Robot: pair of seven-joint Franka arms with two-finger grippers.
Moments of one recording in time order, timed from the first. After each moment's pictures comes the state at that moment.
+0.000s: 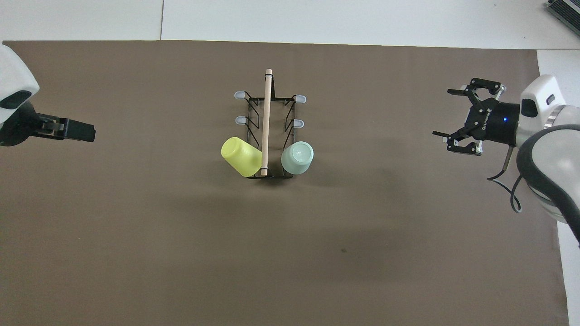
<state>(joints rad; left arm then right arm) -0.11 -0.01 0.02 -1.62 -0.02 1.70 0.09 -0.19 0.05 0.15 -2.01 0.68 2.36 -1.81</state>
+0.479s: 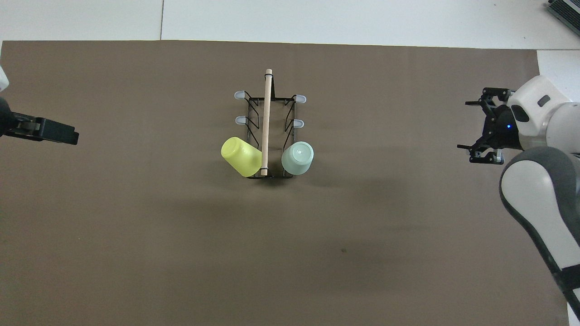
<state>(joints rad) -0.11 0.01 0.05 -1.57 -0.03 1.62 0.15 -0.19 0.01 0.15 -2.01 0.20 2.31 -1.65</state>
